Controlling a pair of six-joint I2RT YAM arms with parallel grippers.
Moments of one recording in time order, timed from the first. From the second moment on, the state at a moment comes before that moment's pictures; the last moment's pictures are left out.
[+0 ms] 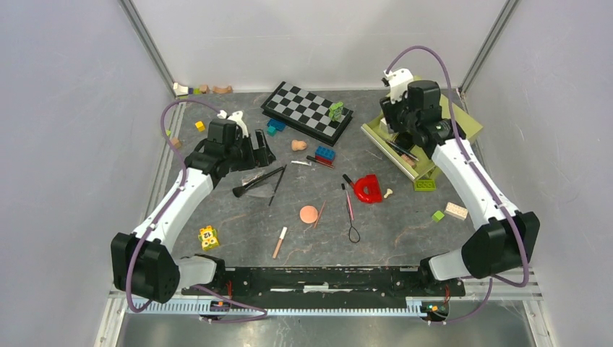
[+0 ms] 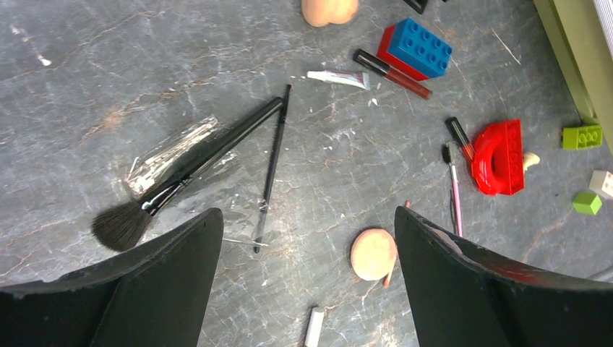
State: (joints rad) left arm -0.26 1.25 1.01 -0.48 0.17 -0.38; right arm 0.25 1.44 1.37 -0.48 0.06 -0.27
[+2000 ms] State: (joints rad) left arm -1.01 1.21 0.58 -0.69 -0.15 -0.88; right arm 0.78 1.05 0.76 -0.27 0.16 0.32
